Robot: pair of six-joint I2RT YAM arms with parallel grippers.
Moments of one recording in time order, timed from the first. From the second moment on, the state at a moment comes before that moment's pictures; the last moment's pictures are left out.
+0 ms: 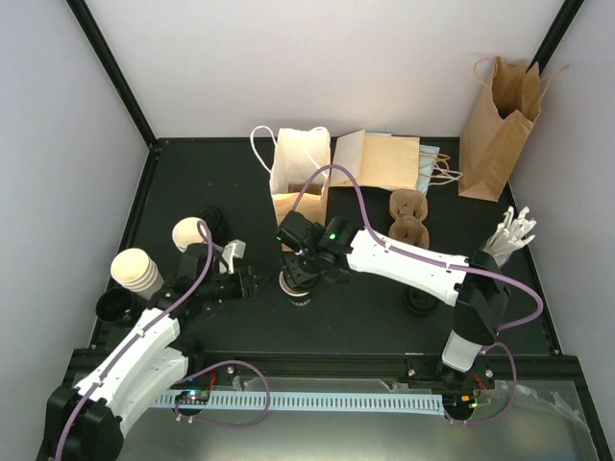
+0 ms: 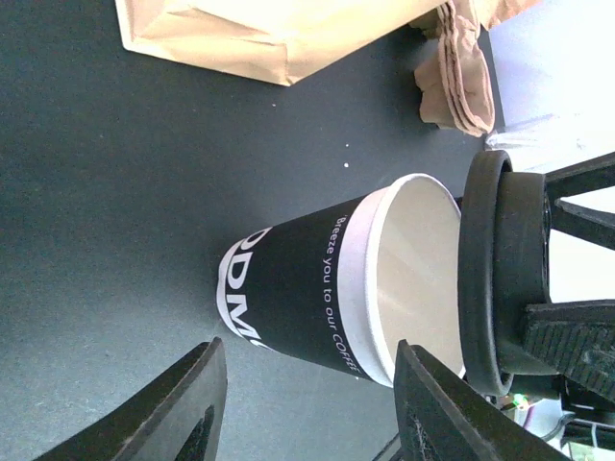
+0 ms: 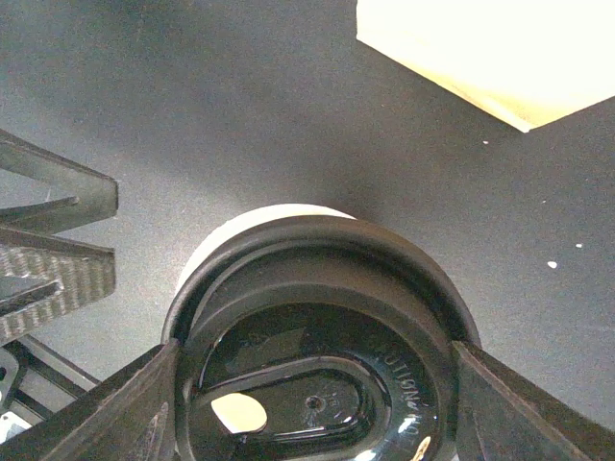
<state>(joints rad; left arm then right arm) -0.32 0.72 0.36 -0.33 0.60 -0.63 1.08 1.71 1.49 -0.95 0.08 0.57</state>
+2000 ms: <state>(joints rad) -0.32 0.94 0.30 -0.11 0.69 -0.65 1.10 1.84 1.58 -0.97 0.09 0.53</state>
